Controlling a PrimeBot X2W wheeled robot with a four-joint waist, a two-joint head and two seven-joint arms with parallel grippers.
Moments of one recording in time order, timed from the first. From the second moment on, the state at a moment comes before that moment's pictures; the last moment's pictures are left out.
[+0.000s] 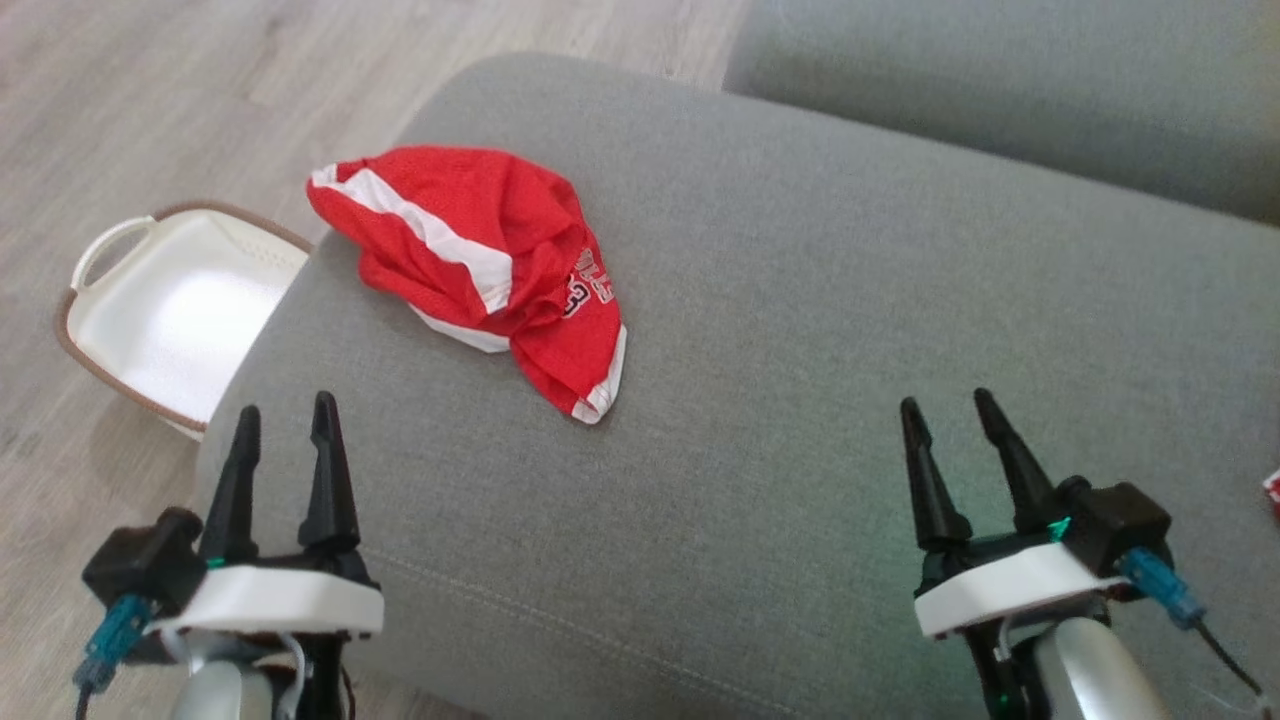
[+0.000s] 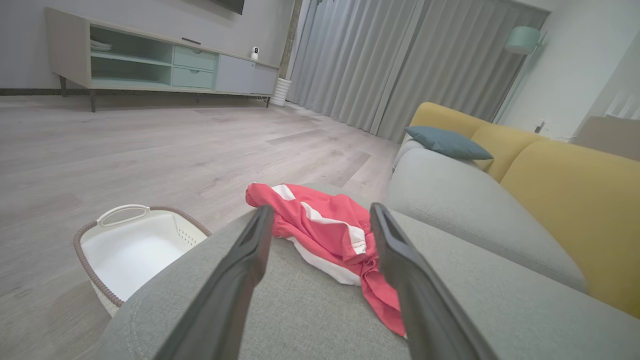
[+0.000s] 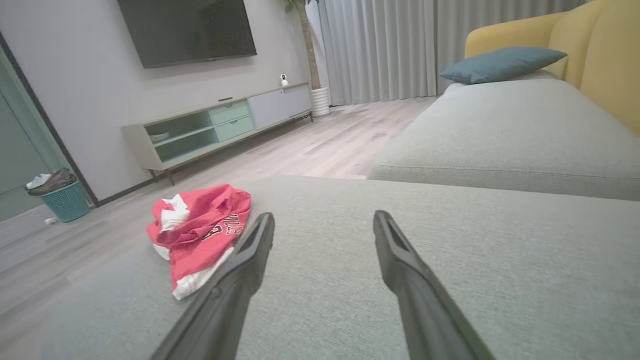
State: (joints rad) left arm 0.01 0.04 -0.03 0.10 -0.33 -0.03 -0.26; right arm -0.07 -0.05 0.16 0.30 0.22 0.13 -0.25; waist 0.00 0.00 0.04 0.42
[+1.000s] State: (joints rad) left arm -0.85 0.20 -0.19 0.95 -0.29 -0.13 0.06; right arm -0.22 -0.07 -0.06 -0.11 0.01 0.13 -0.10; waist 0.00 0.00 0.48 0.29
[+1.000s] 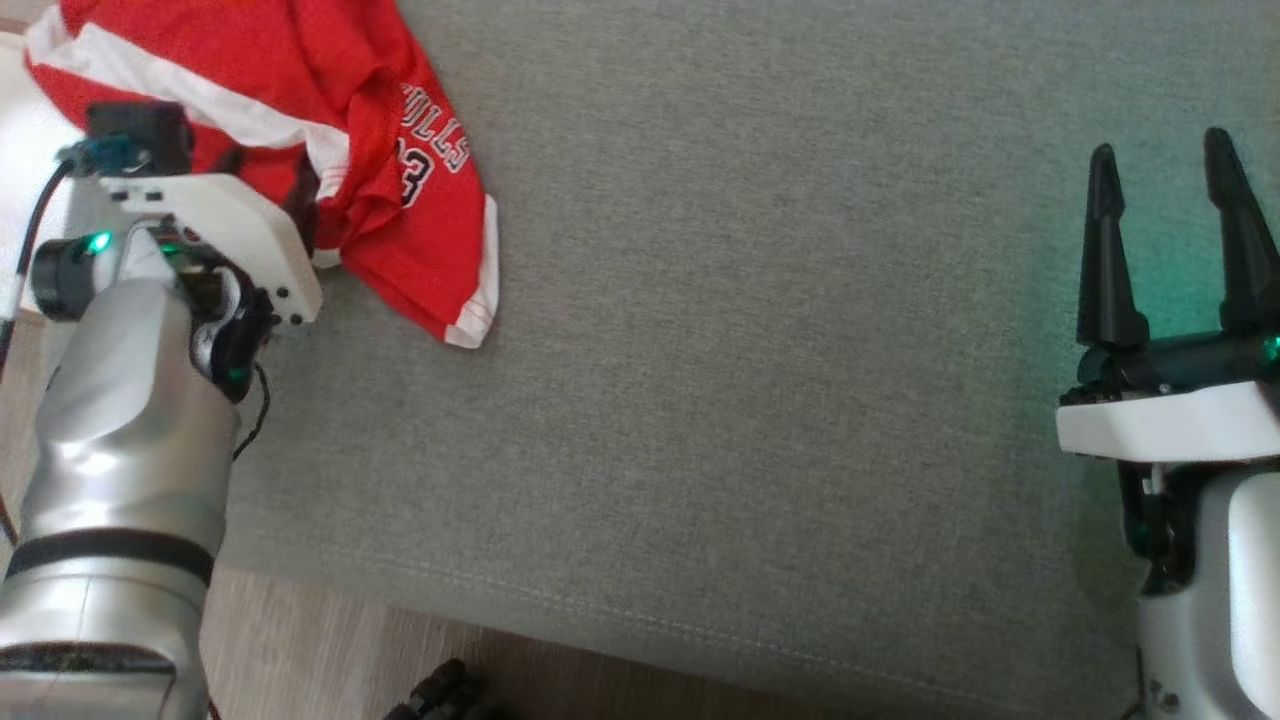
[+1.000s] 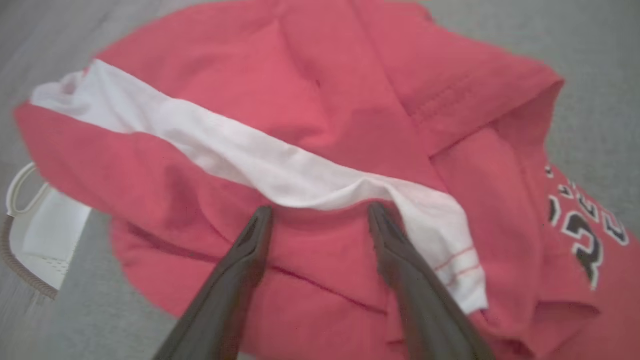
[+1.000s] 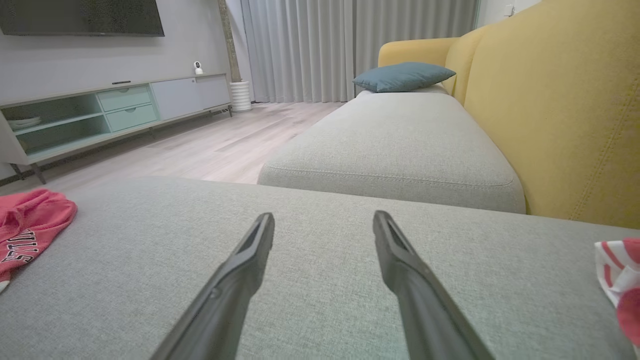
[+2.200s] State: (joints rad) left arm -0.78 0.22 -0.38 0.71 -0.51 -0.02 -0.24; right arm -0.21 -0.05 -0.02 0.07 0.12 0.13 -0.20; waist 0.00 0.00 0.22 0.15
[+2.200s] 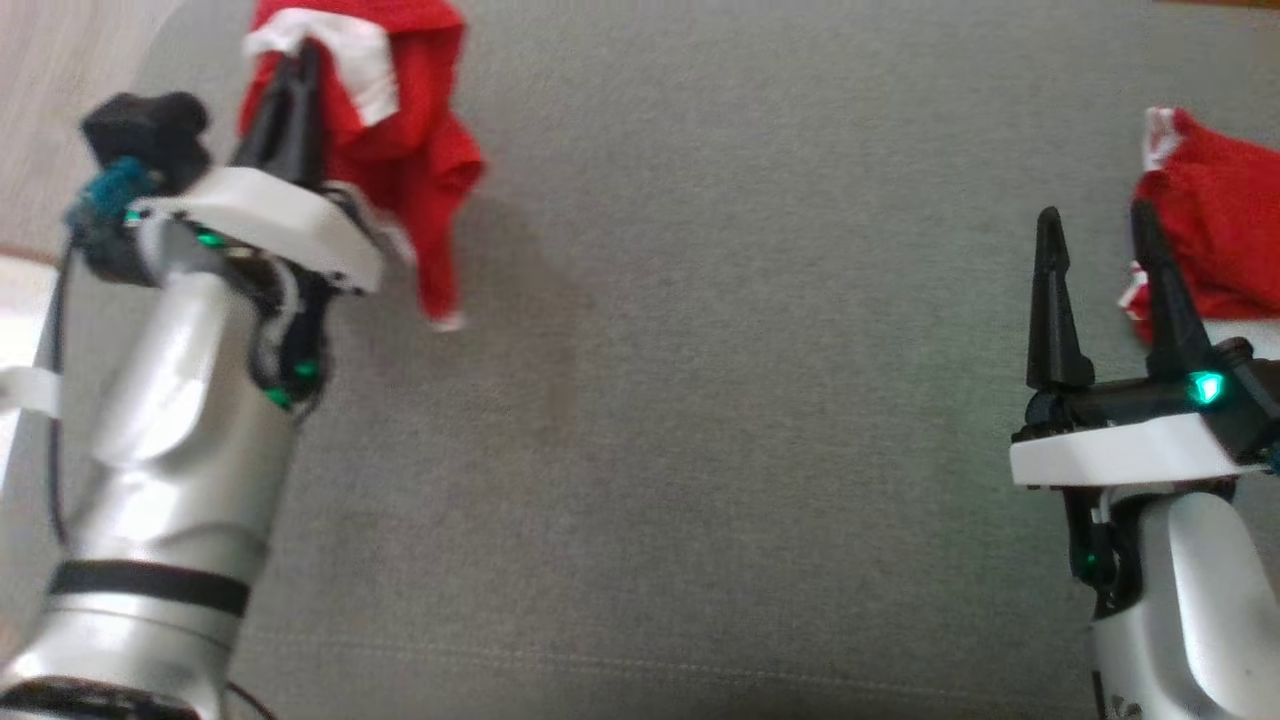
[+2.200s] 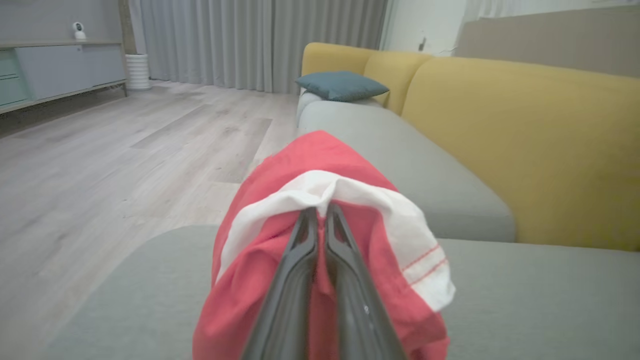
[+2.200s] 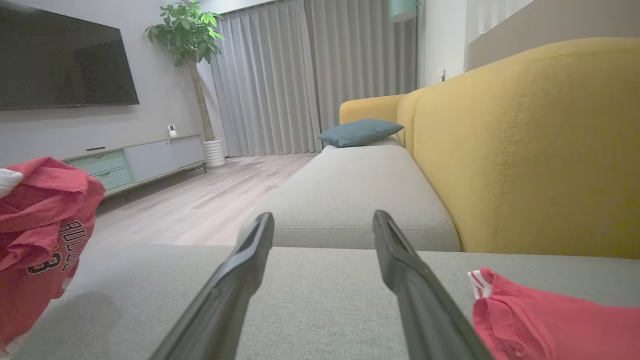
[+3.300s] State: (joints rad) left arm -0.67 0.04 -0.78 0.65 -0.45 0.17 -0.23; right arm -0.24 -0.05 0.03 0.14 0.18 0.13 -0.24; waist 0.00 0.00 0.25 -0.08
